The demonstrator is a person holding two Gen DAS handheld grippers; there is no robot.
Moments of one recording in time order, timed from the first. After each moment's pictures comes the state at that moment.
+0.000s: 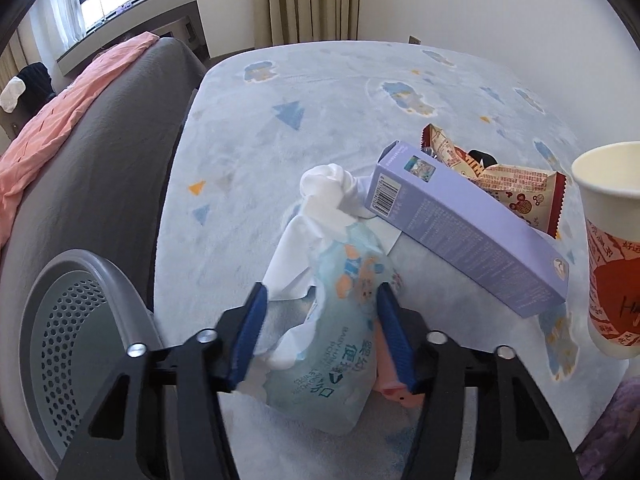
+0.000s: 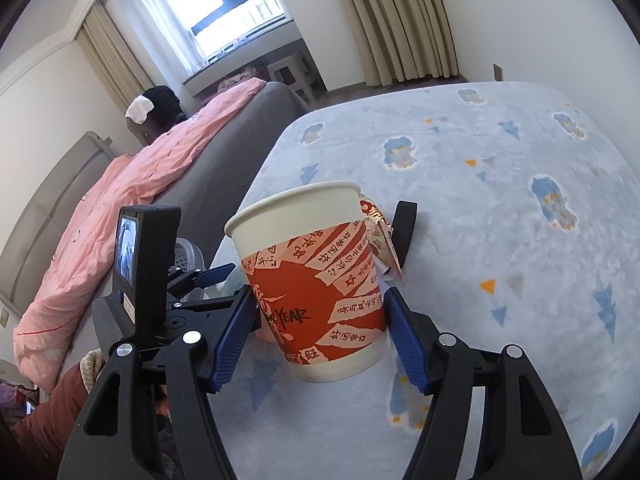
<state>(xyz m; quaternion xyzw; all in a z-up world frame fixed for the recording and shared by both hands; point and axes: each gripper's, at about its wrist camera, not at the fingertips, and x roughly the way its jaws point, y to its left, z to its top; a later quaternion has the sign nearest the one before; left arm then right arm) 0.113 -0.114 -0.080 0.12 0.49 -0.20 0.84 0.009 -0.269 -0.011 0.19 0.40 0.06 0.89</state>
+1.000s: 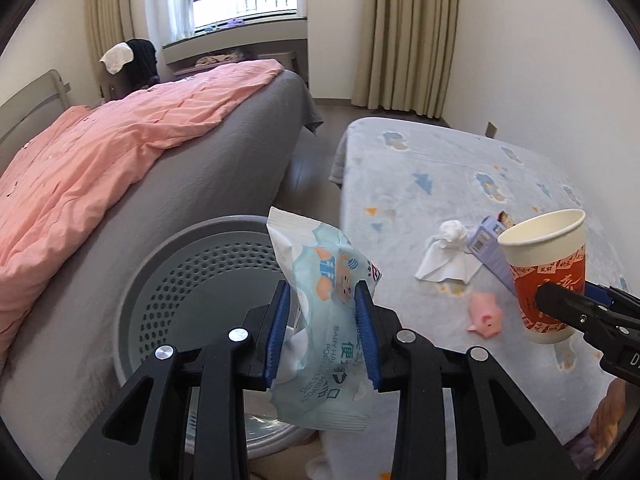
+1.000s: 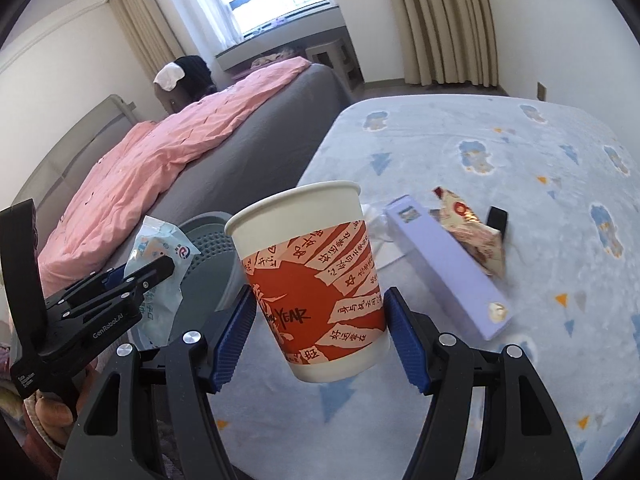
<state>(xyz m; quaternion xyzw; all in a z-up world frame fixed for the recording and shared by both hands) 0.044 0.033 0.003 0.04 0.40 -0.05 0.91 0.031 -0.176 -0.005 0.13 0.41 0.12 0.89</state>
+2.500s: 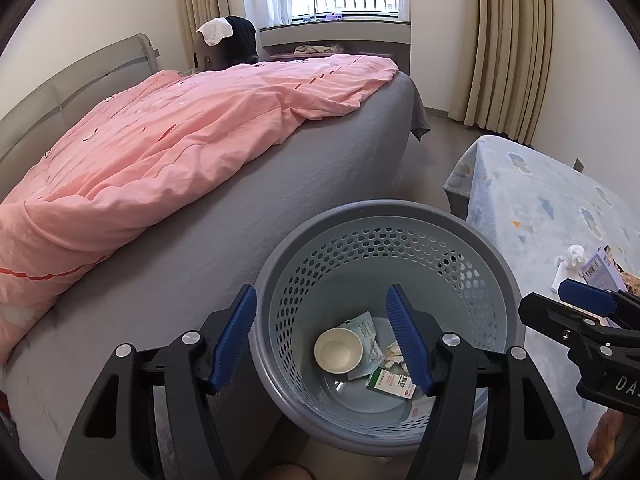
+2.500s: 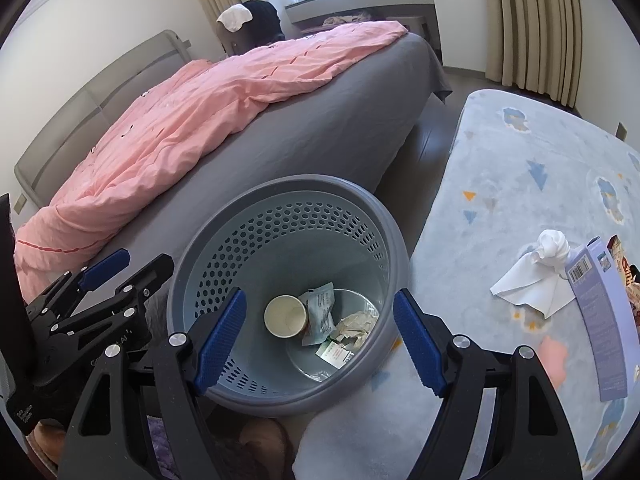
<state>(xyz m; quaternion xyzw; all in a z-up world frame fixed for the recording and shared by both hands) 0.037 0.155 -0.011 0.00 0.40 0.09 0.91 0.082 -0.024 -0.022 0.06 0.45 0.21 0.87</state>
